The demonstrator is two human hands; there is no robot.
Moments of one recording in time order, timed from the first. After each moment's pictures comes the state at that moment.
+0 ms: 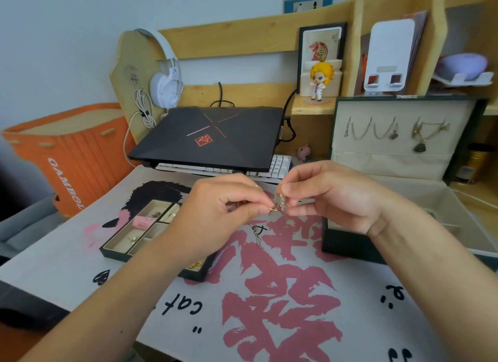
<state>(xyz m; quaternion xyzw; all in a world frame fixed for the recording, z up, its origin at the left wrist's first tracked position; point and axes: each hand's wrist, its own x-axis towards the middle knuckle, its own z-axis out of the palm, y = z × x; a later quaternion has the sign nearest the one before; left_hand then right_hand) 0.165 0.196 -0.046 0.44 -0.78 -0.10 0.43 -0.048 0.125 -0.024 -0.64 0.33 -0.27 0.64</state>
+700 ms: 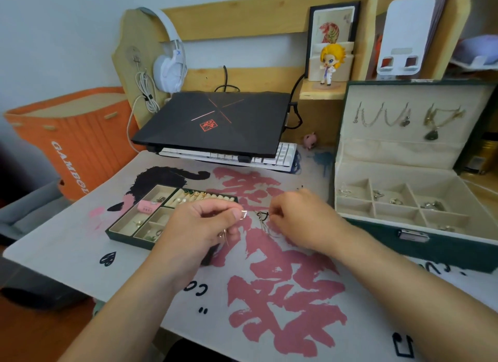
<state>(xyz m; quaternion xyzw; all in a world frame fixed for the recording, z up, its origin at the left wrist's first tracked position) 0.177 0.225 -0.087 0.59 -0.44 -0.40 0.54 -0.003 0.123 -0.105 -0.87 0.46 -0.15 0.09</state>
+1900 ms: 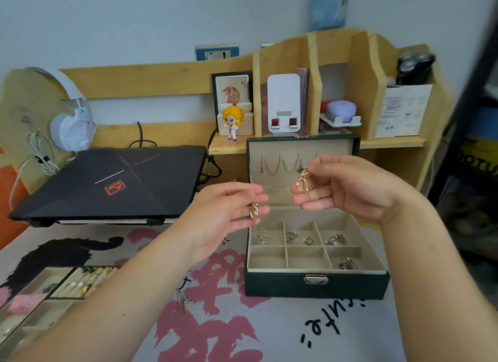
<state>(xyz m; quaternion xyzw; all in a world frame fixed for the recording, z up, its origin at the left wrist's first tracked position) 0.043 0.105 -0.017 0.43 -0.56 -0.55 0.45 -0.196 0.095 0.020 -0.57 0.42 -0.42 0.57</state>
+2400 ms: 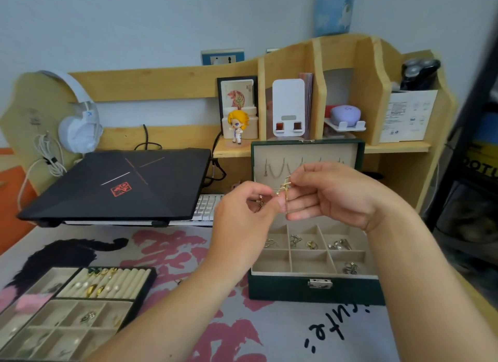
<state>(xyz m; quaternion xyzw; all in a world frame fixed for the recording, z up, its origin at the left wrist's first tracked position) 0.006 0.121 -0.035 0.49 -0.63 -0.24 0.55 -0.169 0.095 0.019 -0.58 0.42 -0.38 0.58</state>
